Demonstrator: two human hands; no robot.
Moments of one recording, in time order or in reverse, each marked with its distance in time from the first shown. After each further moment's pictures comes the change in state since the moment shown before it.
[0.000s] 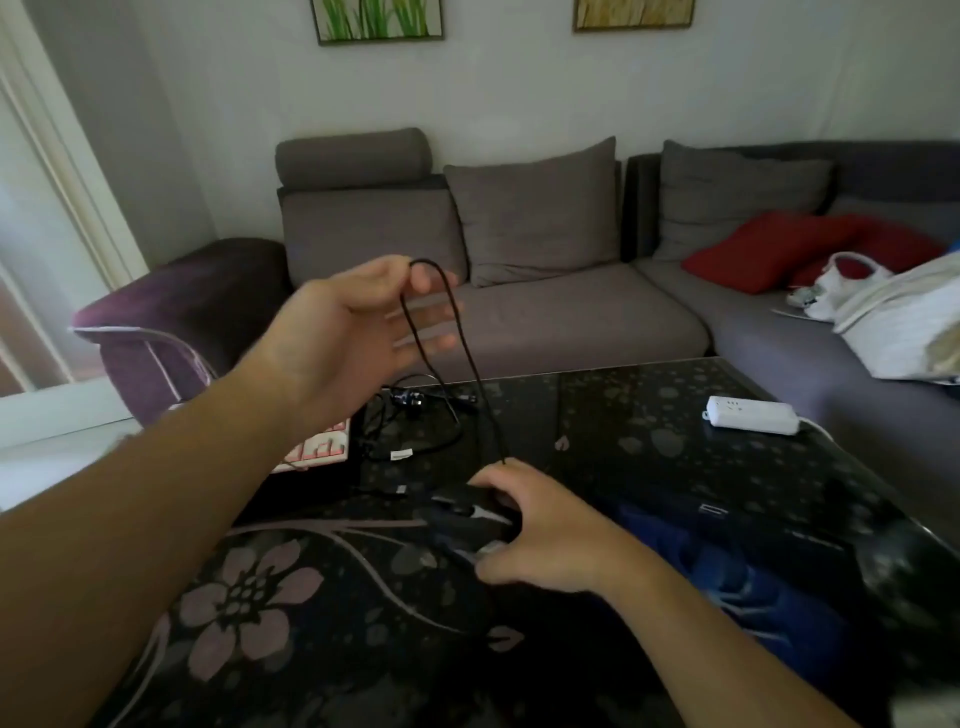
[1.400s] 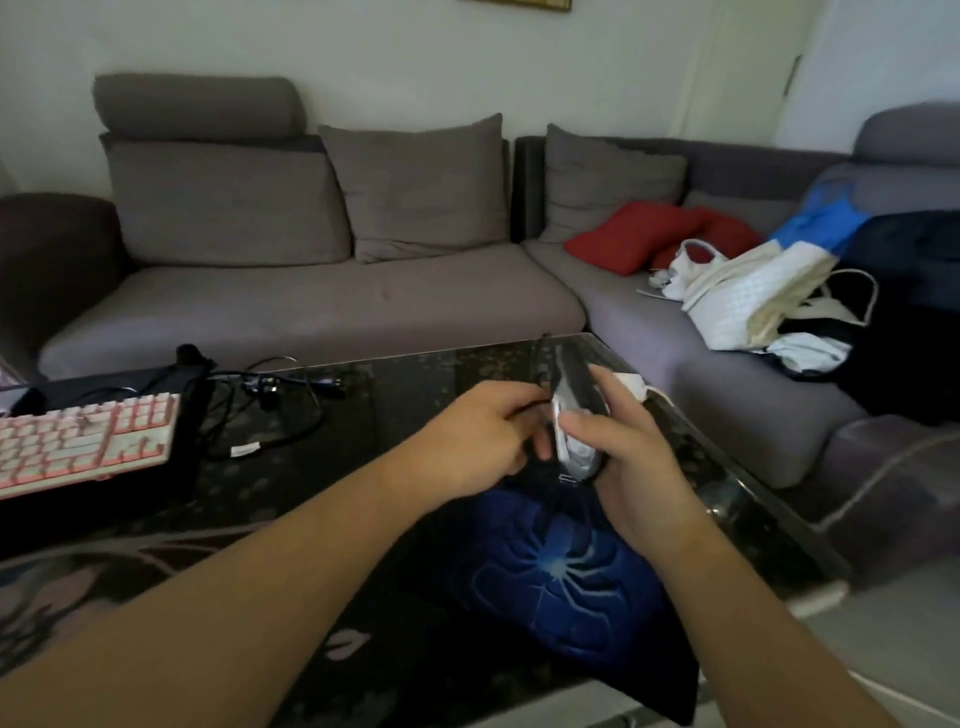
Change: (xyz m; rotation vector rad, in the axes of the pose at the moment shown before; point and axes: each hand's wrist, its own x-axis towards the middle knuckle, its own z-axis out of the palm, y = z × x) left_hand 0.064 -0.168 0.166 0.522 -0.218 -0.155; right_hand -0.086 0.091 -0.107 0.873 0.635 -0.101
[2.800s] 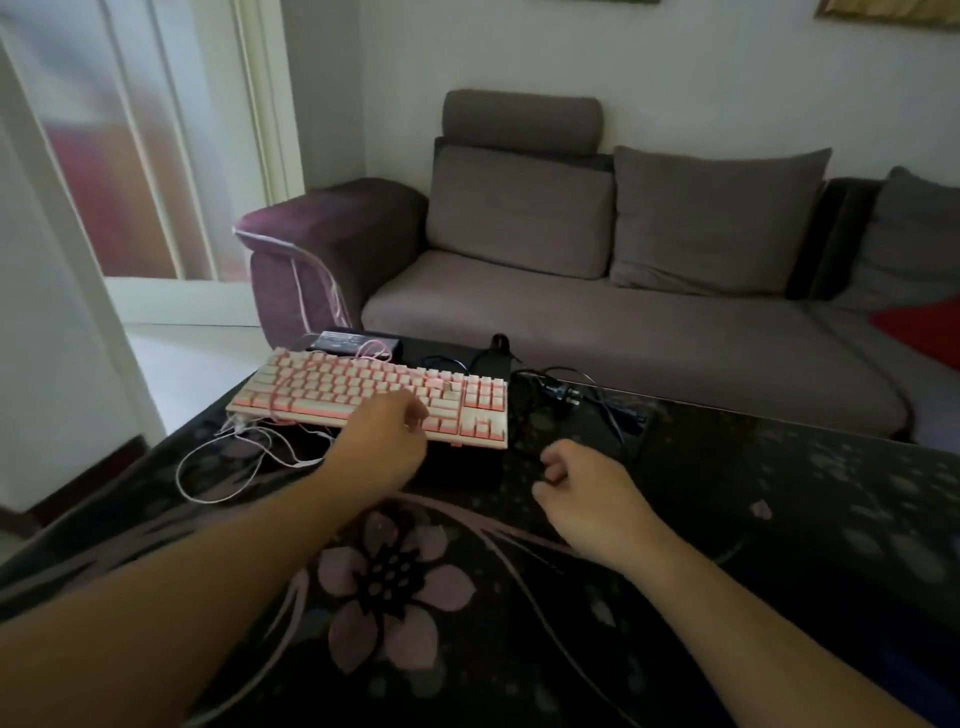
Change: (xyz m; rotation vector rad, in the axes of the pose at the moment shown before) left_hand -0.206 -0.181 -0.322 0.581 0.784 -0.533; right_hand 0.069 0.154 0.313 -1.185 -0.513 0.143
